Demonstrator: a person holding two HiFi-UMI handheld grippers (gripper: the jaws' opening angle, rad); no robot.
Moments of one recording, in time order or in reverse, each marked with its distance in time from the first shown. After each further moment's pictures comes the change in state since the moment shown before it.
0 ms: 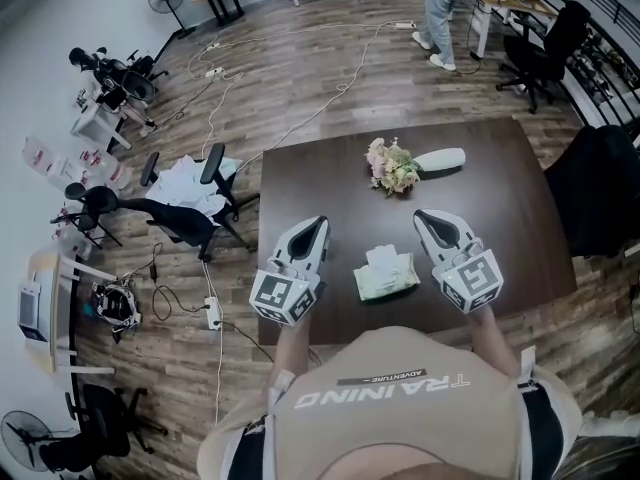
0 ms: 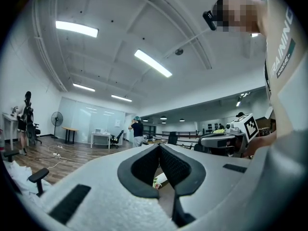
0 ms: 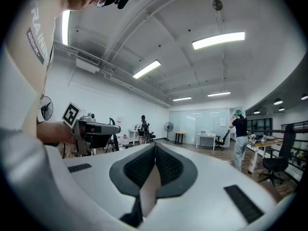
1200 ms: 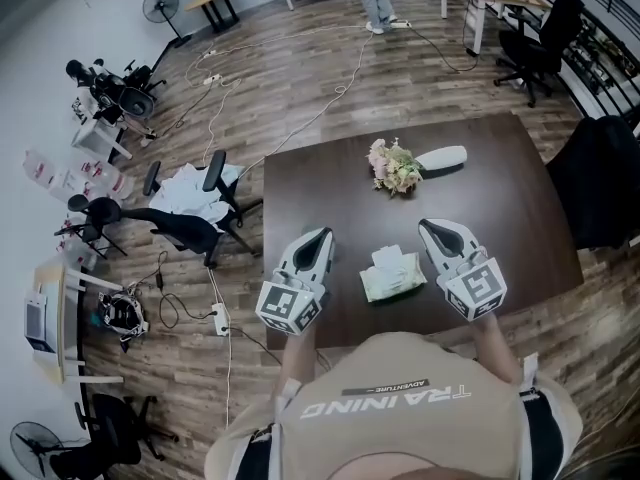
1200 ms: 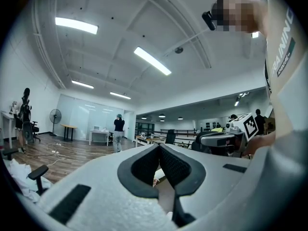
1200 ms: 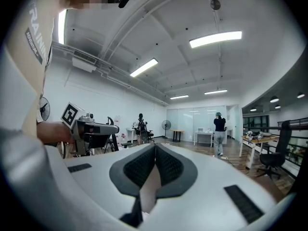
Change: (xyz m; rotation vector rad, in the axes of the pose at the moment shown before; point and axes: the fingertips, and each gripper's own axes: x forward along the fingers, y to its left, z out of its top) left arm -0.011 -0.006 -0.011 -0.012 0.028 -0.020; right arm -0.013 0.009 -0.009 0.020 0.021 -0.035
